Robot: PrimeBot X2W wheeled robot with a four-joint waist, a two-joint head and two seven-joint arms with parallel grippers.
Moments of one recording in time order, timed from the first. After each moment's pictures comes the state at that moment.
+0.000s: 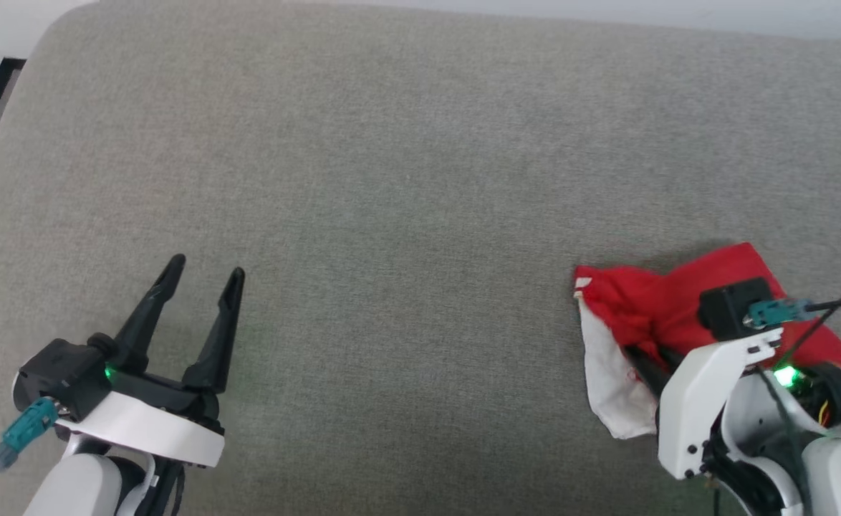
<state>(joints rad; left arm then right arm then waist) -0.15 0.42 -0.25 0.05 -0.52 -0.13 -0.26 -0.09 -0.13 0.07 -0.18 0.33 0.13 0.82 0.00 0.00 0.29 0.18</state>
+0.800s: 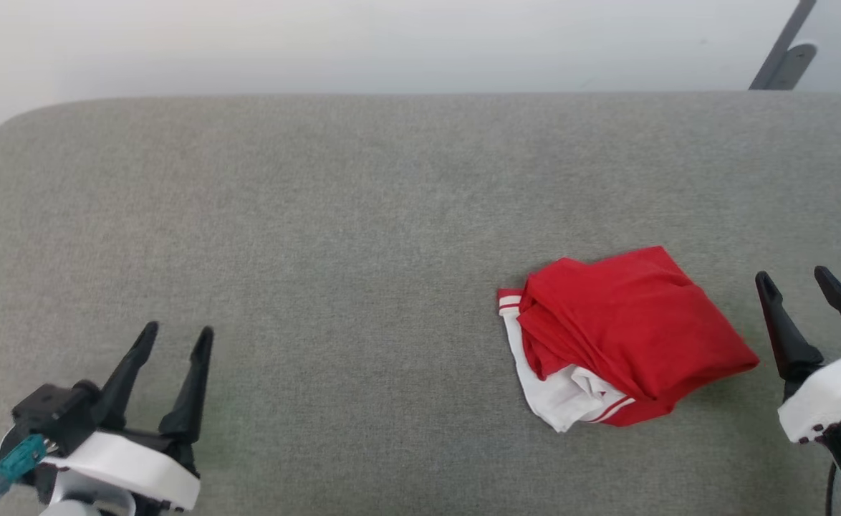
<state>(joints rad) -0.07 0.43 -0.22 0.18 -0.56 -0.13 -0.26 -0.10 -0.32 -0.09 0.02 0.40 0.13 0.17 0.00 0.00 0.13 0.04</state>
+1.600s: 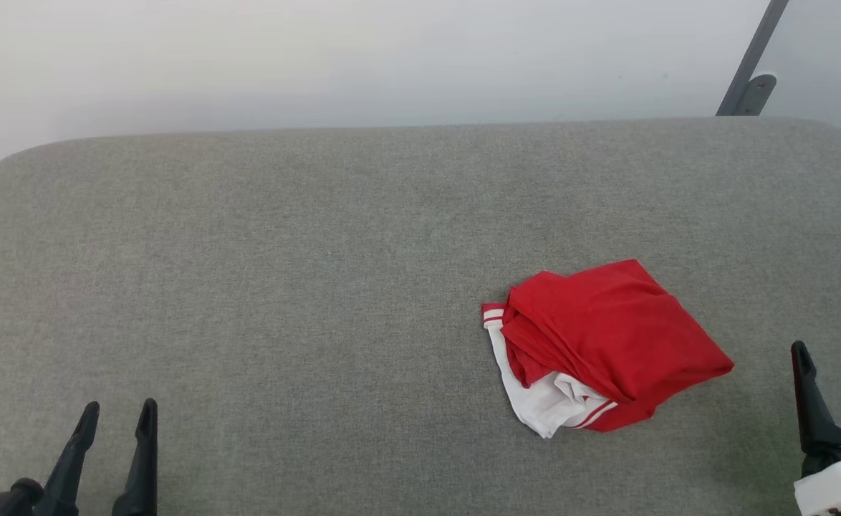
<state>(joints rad) 0.20 0.33 0.01 0.02 -0.49 -0.13 -0.26 0.07 -0.30 -0.12 0.11 0.44 0.13 -0.16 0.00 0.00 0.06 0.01</state>
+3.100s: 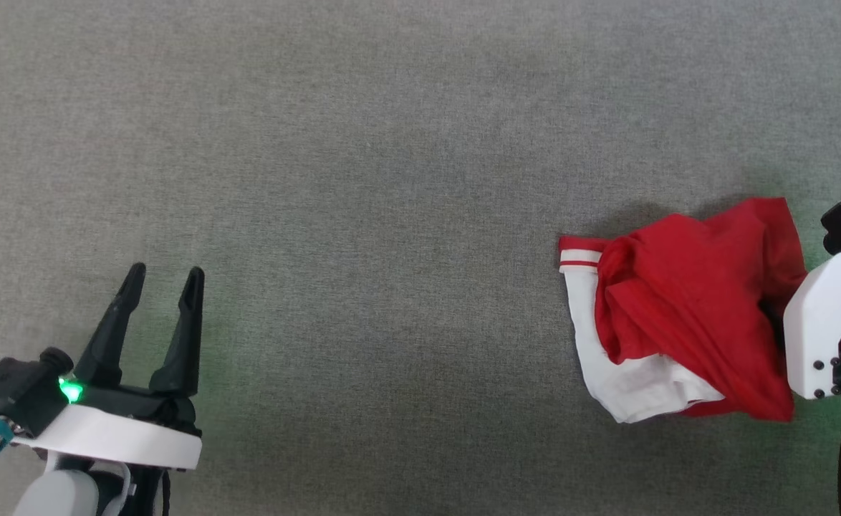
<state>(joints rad) -0.09 0.38 -0.15 0.01 -0.59 -0.13 -0.26 -0.28 -0.36 -0.06 -0.07 0.36 0.13 1.07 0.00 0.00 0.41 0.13</state>
